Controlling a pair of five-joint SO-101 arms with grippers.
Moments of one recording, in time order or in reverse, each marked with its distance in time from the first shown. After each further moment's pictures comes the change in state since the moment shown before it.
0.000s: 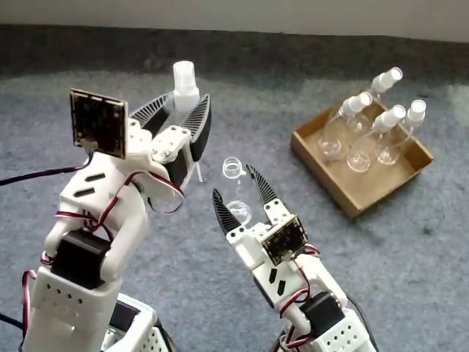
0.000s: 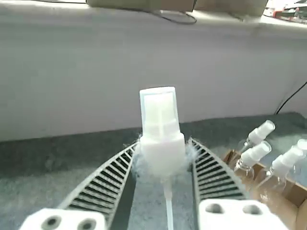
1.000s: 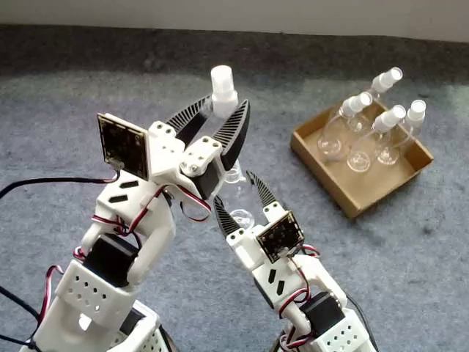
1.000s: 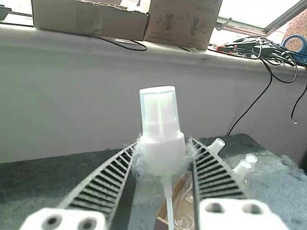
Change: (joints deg) left arm 8.9 -1.8 13.3 -21.4 3.7; right arm 0.0 0.0 0.0 4.7 0.0
